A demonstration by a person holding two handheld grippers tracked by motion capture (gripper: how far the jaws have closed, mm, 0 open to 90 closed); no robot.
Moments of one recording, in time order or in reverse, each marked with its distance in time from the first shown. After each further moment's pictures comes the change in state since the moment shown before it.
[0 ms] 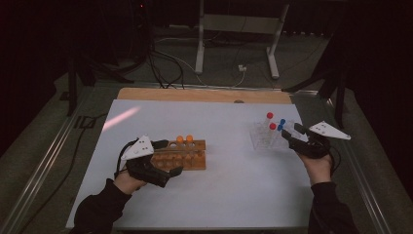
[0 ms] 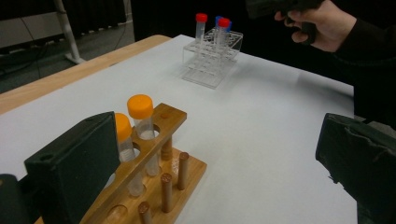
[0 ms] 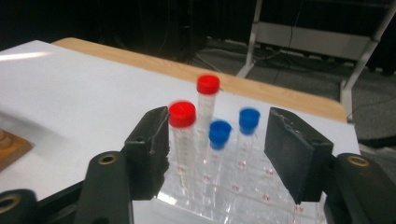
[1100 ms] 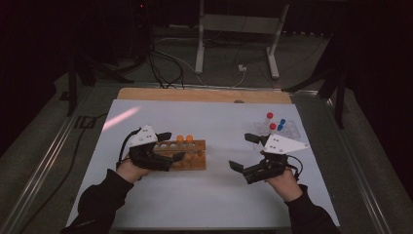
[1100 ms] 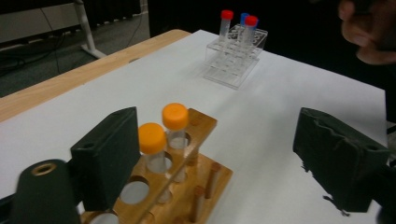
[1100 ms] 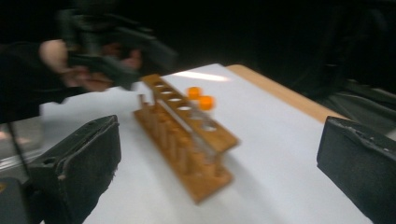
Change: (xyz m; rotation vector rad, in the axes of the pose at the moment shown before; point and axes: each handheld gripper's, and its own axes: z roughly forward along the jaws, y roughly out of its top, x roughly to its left) left arm 0.015 0.011 0.010 0.032 0.038 -0.032; right arm 0.142 0.041 -0.013 -0.094 0.508 -0.198
